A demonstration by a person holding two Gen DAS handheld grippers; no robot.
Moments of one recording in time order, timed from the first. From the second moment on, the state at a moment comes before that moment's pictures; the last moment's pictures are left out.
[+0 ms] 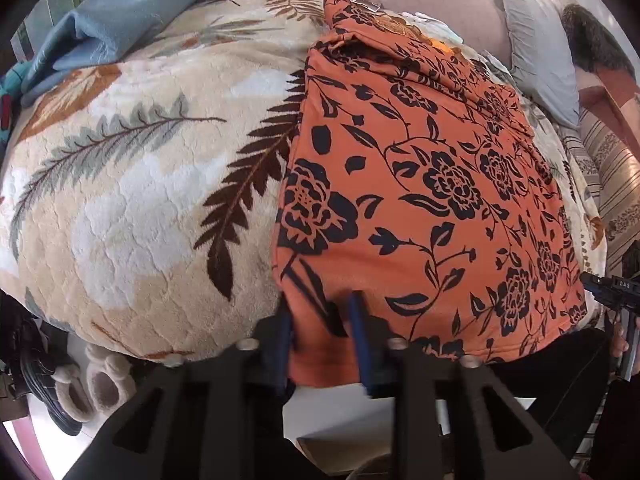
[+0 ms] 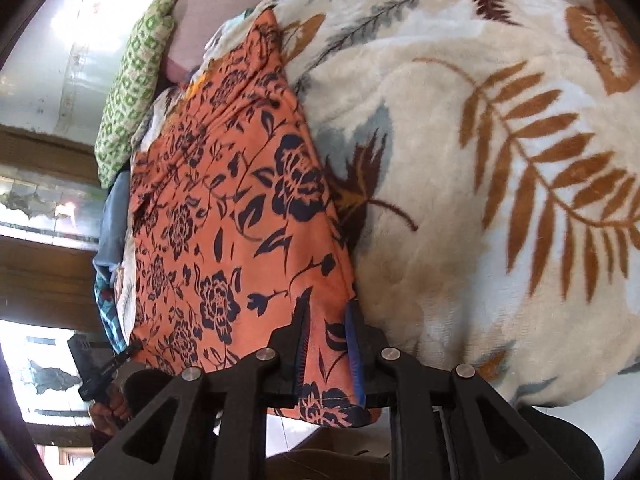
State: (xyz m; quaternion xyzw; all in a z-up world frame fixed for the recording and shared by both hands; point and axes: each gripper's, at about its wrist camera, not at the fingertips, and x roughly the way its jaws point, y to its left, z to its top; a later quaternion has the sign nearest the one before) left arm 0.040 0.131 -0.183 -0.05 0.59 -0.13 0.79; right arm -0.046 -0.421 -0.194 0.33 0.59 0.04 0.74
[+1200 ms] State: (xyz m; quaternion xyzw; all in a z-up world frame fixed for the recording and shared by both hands) left arm 0.054 0.137 -0.159 -0.11 0.57 -0.19 0.79; right arm -0.059 -0.371 -0.159 0.26 0.55 0.11 0.78
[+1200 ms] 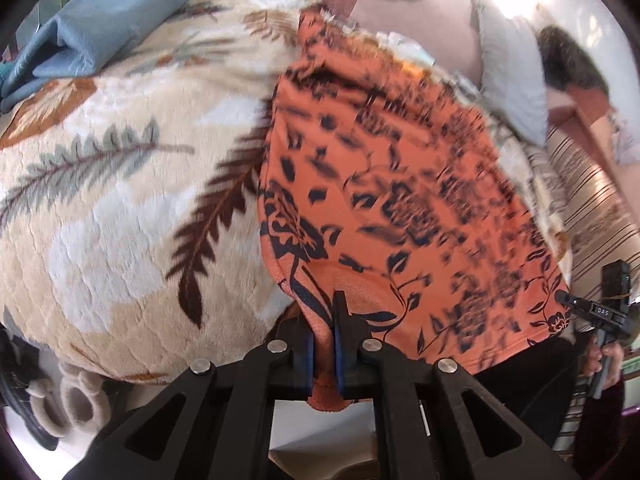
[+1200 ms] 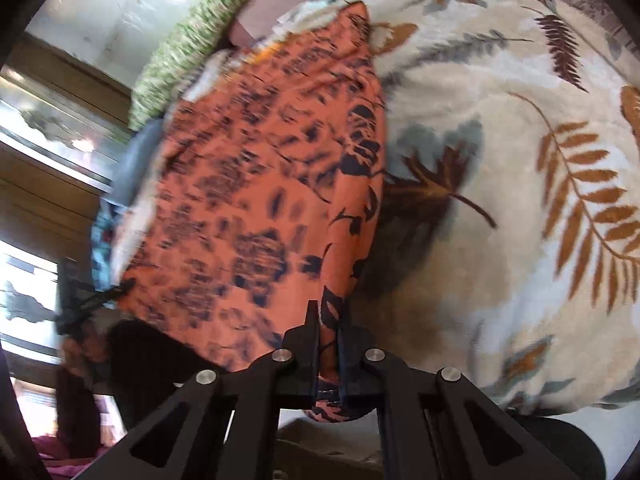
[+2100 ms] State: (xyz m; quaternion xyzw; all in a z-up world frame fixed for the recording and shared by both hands) left arm 0.403 0.090 -0.139 -0.21 0.55 -0.15 0.79; right arm 0.255 -0.484 -0.192 0.57 0.35 0.07 0.74
